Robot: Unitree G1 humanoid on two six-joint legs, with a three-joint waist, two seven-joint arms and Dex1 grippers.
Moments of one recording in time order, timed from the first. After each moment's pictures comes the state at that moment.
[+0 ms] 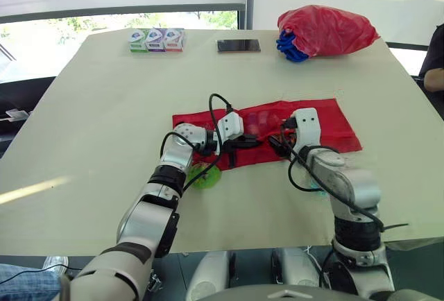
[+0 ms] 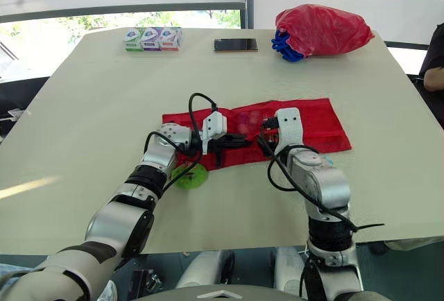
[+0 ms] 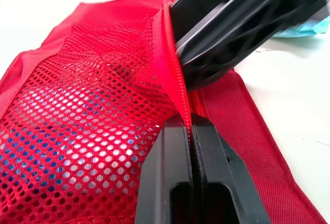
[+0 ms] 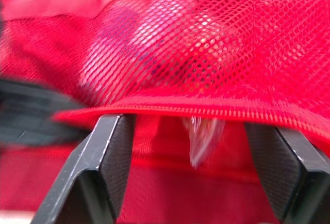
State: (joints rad) left arm -0.79 0.28 -0.15 0.84 -0.04 -0.28 -1.26; right arm -0.37 -0.04 0.04 -0.49 0.19 1.25 0.17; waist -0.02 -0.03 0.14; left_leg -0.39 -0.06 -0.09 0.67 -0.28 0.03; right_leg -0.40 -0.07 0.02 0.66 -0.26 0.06
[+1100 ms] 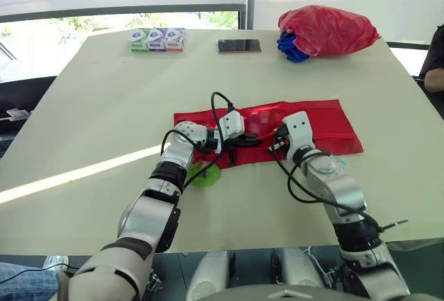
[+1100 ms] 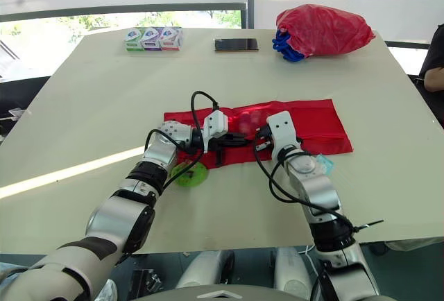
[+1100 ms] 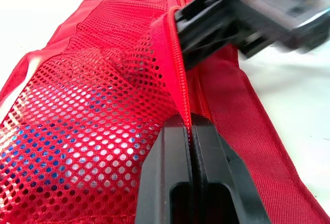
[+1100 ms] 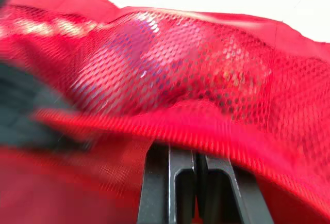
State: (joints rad) left arm -0.82 0.28 -0.16 0.90 -0.04 -0.31 -1.26; right arm -0.30 -0.14 0.19 -0.27 0.09 0.73 0.21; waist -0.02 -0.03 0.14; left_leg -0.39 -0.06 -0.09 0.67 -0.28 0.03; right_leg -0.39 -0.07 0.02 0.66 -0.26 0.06
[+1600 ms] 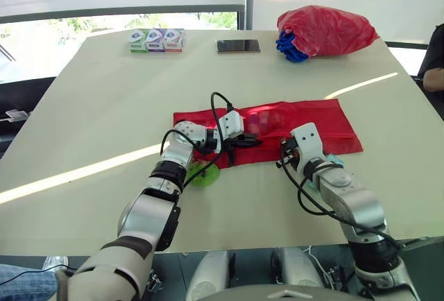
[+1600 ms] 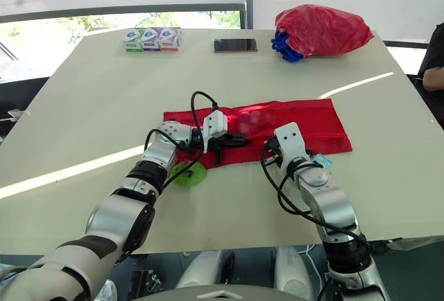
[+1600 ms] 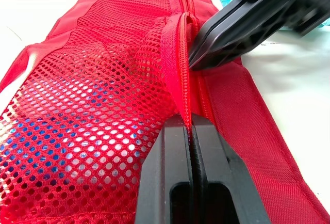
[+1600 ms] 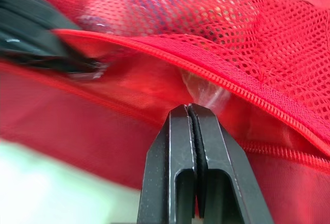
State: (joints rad) left arm -0.83 0.28 -0.16 0.93 -0.04 -0.32 -1.26; right arm -0.27 -0.16 0.19 -0.31 0.07 0.83 0.18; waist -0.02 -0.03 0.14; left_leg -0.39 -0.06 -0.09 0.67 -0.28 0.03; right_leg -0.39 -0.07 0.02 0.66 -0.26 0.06
